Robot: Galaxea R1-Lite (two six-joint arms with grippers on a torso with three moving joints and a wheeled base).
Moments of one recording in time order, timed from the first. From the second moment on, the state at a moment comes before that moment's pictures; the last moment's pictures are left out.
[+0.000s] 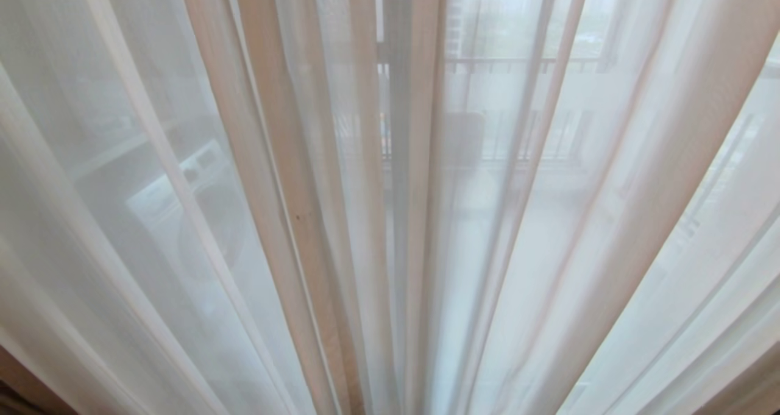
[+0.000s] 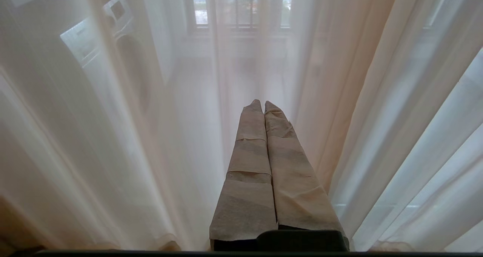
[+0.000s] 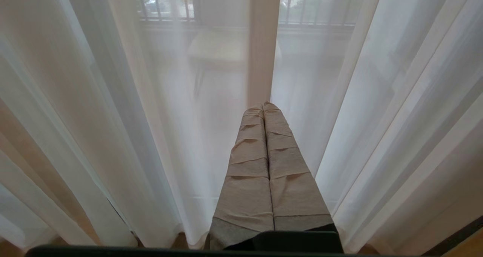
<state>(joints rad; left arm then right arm) 0.00 0.00 0.00 0.00 -0.01 -0.01 0.00 0.00 0.00 0.00 -0.01 -0.02</state>
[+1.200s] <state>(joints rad) 0.00 0.00 0.00 0.00 -0.01 -0.01 0.00 0.00 0.00 0.00 -0.01 -0.02</state>
